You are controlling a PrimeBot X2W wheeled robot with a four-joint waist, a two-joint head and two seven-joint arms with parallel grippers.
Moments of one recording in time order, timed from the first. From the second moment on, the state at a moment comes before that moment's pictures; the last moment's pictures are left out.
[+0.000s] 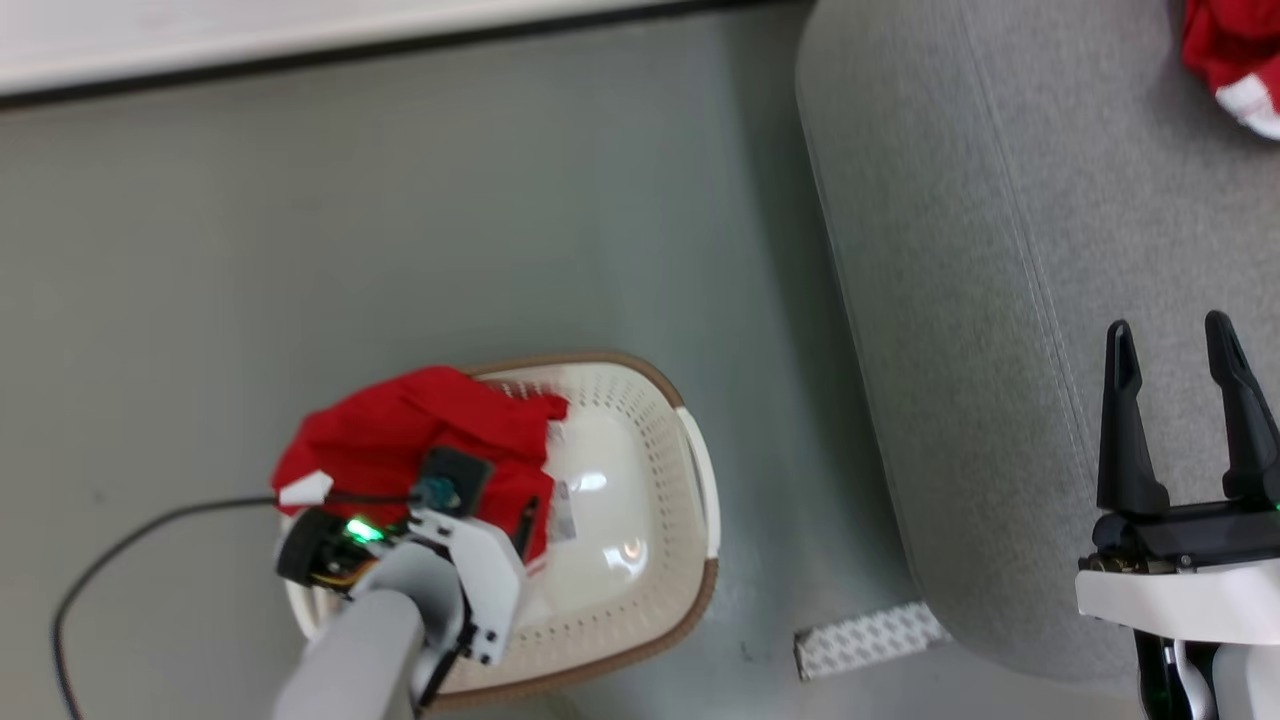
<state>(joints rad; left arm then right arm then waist) -0.53 0.15 -0.43 0.68 -0.11 -0.04 0.09 -0.23 -0.05 -0.03 -0.03 0.19 0.13 -0.26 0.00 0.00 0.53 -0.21</state>
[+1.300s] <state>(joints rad) -0.98 0.26 -0.40 1.09 -0.12 0.05 0.04 -0.35 -0.05 0.03 -0.15 0.30 0.13 -0.27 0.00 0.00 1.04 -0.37</state>
